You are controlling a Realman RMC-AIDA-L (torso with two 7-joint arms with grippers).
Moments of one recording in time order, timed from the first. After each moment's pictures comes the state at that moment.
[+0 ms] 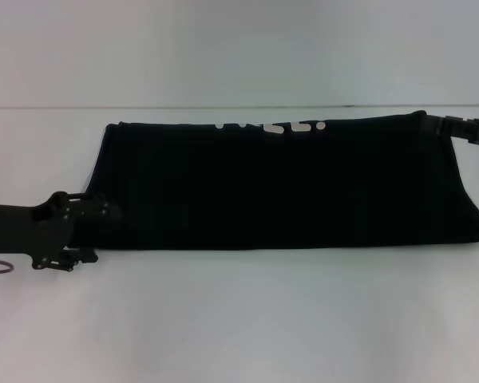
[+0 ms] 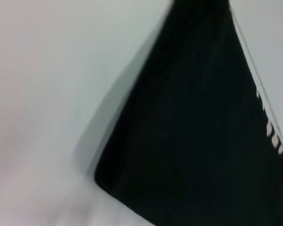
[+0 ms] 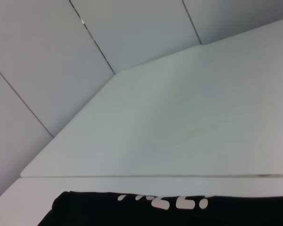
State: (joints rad) left arm -0.66 -2.00 0.34 0.68 2.55 1.49 -2.87; right arm 0.68 1.95 -0.42 -0.58 -2.14 -1.27 1.86
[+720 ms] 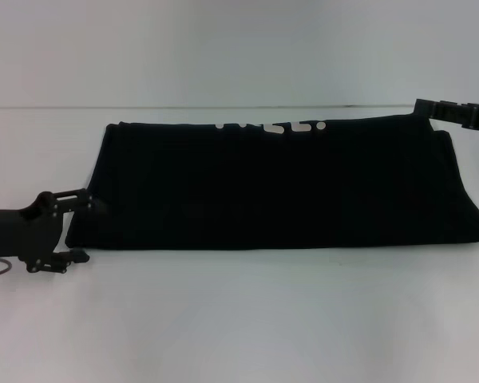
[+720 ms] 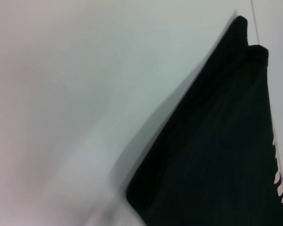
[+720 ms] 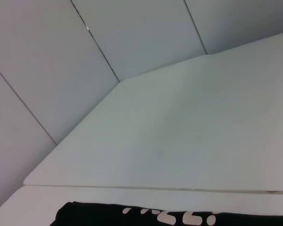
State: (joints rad) left arm -0.64 -2.00 0.27 0.65 2.55 1.42 -2.97; right arm 0.71 1.95 -0.41 -0.58 -2.13 -1.26 1.86
